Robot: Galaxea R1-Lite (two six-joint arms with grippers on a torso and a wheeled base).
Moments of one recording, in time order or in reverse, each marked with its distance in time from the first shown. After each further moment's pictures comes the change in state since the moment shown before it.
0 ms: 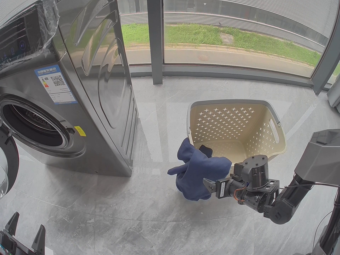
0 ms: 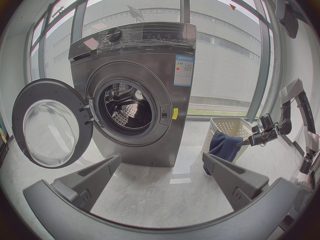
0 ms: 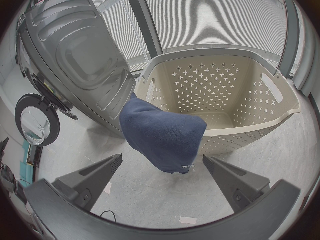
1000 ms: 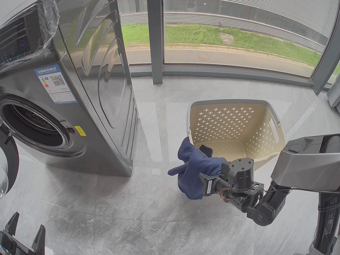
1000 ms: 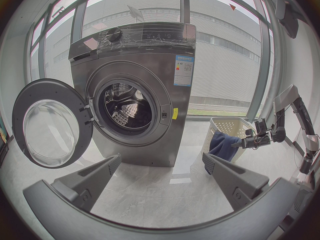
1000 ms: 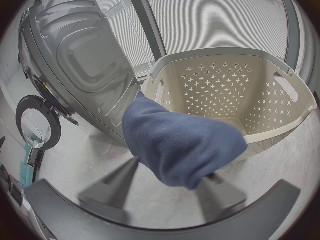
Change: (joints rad) left arm 0.000 0.000 0.000 0.000 0.000 0.000; right arm 0.021 0.172 -0.111 -0.164 0.000 -0.009
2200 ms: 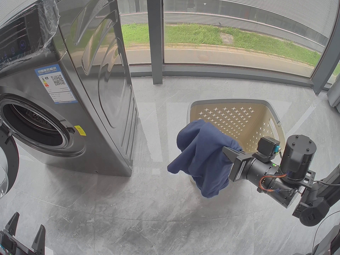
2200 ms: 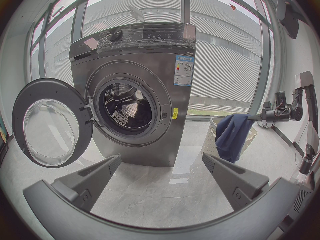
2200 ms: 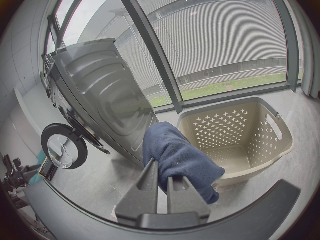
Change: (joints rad) left arm 0.000 0.000 0.000 0.002 0.000 -0.004; right arm 0.059 -0.510 0.194 0.047 0.017 -0.006
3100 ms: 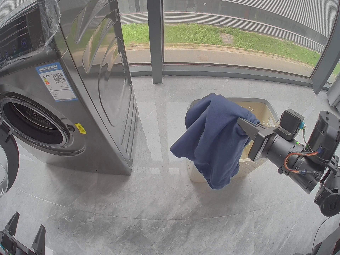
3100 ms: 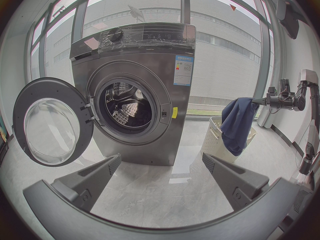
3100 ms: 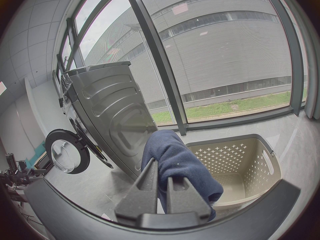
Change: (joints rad) left arm 0.000 0.000 0.000 0.000 0.000 -0.001; right arm -0.018 -0.193 -0.073 0.097 0.030 -0.140
